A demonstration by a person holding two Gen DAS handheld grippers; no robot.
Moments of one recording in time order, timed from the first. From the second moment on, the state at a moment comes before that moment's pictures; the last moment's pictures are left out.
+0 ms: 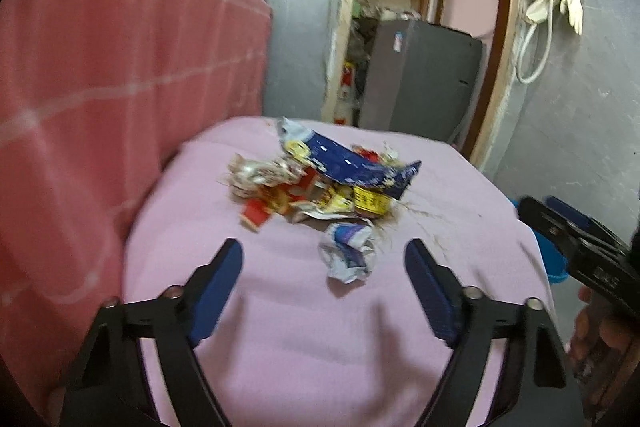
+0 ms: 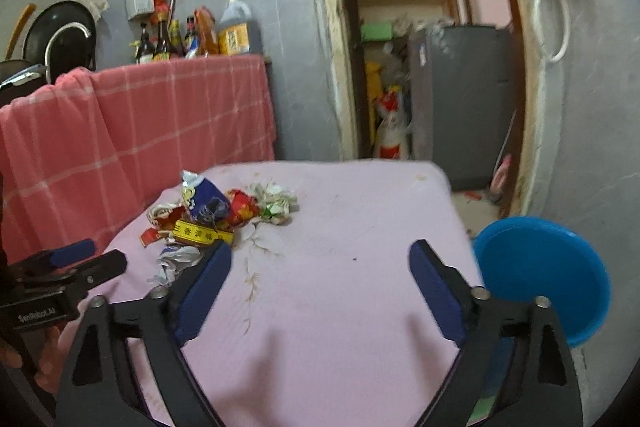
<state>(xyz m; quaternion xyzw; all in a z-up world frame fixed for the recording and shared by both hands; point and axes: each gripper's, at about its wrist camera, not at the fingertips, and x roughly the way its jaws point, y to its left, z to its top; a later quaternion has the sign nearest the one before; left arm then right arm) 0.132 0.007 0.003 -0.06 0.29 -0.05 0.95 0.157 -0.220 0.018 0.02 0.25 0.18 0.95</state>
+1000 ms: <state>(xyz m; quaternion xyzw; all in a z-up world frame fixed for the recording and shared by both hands) 0.154 0.046 0.016 -0.15 0.33 -0.05 0.93 0.283 -0.152 -0.005 0.00 0.38 0.25 0.89</state>
